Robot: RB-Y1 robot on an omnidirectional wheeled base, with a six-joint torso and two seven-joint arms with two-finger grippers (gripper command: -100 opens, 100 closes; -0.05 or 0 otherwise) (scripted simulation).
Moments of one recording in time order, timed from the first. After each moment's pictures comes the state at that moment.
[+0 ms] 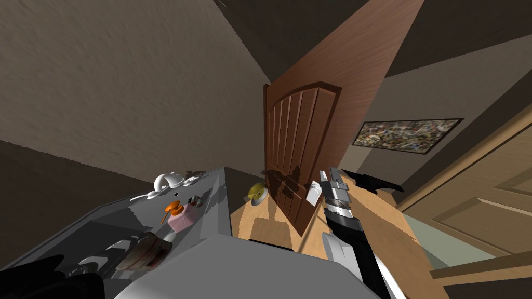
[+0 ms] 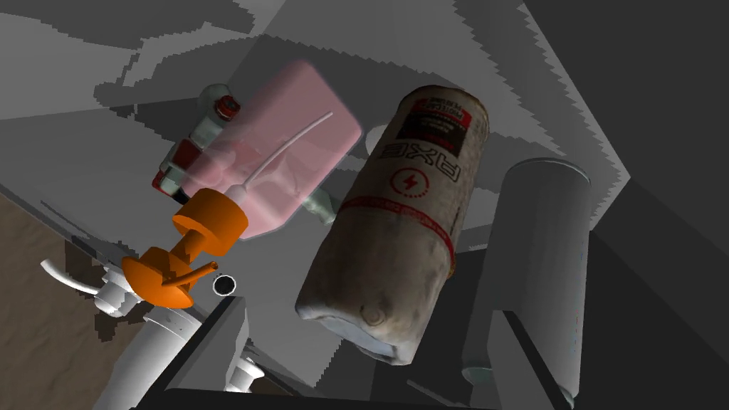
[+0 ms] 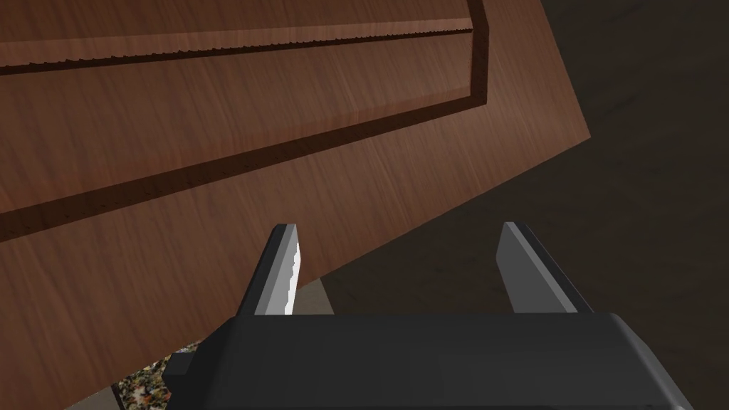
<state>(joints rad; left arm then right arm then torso) 1.20 0.43 0.84 -2.48 0.80 1.11 -0.29 0.46 0.01 -0.02 -2.23 0.06 -0.48 -0.04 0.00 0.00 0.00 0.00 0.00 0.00</state>
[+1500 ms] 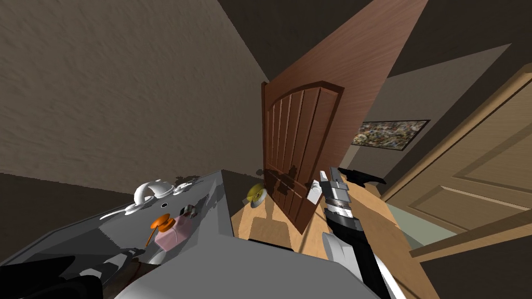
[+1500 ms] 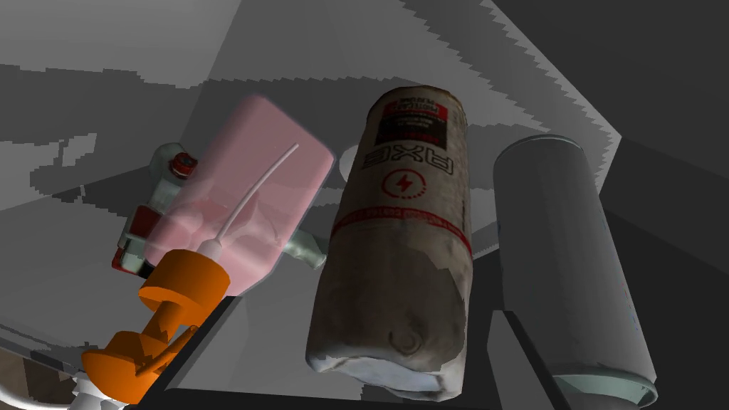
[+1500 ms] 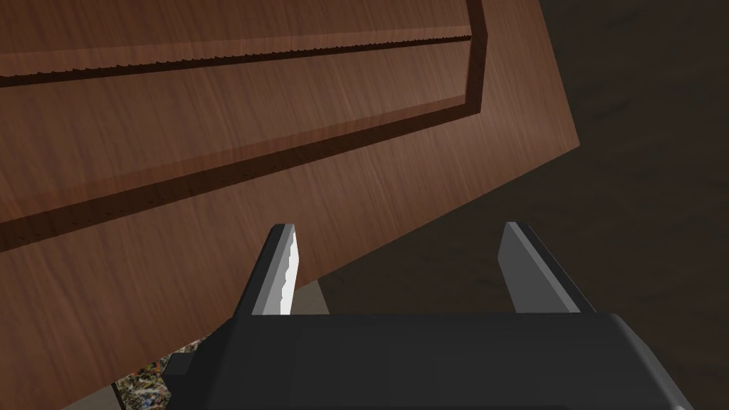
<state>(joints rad) 1.23 0.47 0.82 -2.52 0.81 1.29 -0.35 0.46 0.01 -0.02 -2.23 0.06 -0.48 -0.04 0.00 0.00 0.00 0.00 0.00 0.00</state>
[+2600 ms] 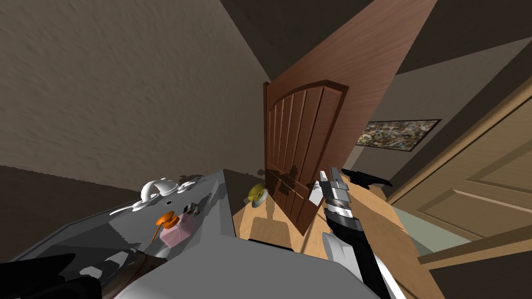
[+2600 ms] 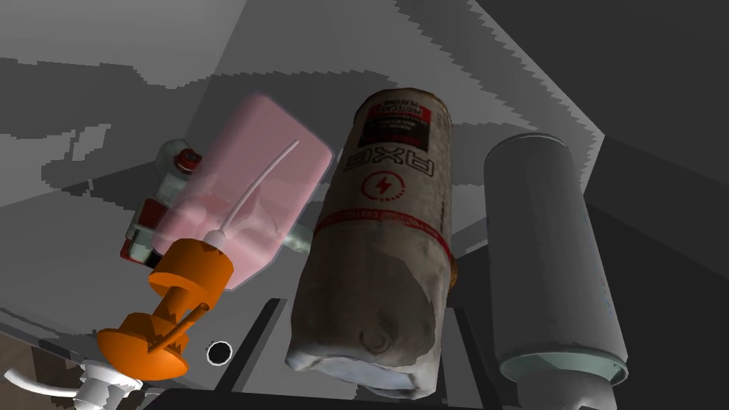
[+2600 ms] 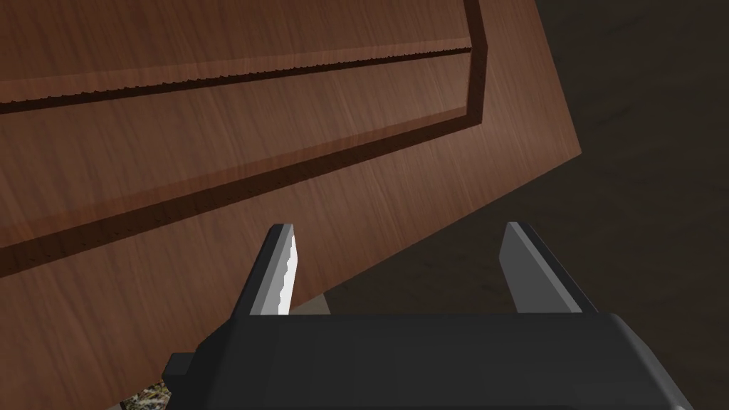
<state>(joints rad) 1.25 0.47 0.85 -2.58 0.84 1.31 -0.33 0.46 0.01 -0.02 -2.23 0.06 -0.48 -0.04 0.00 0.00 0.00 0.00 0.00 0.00</state>
